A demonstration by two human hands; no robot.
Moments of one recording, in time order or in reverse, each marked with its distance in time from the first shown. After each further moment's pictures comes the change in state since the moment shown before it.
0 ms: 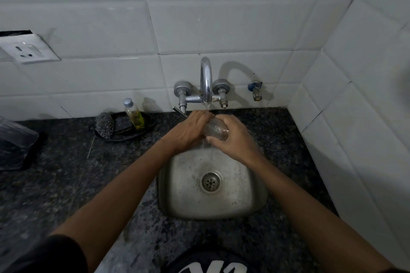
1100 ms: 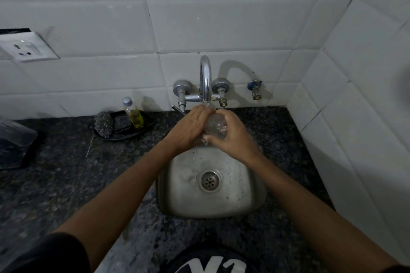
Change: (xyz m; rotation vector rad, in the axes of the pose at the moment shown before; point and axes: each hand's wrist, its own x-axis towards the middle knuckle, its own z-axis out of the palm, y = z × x) left_hand 0.006 0.013 -0.004 -0.010 0.101 -0.009; right_hand -0.001 -0.010 -0.003 0.034 -0.005 0.002
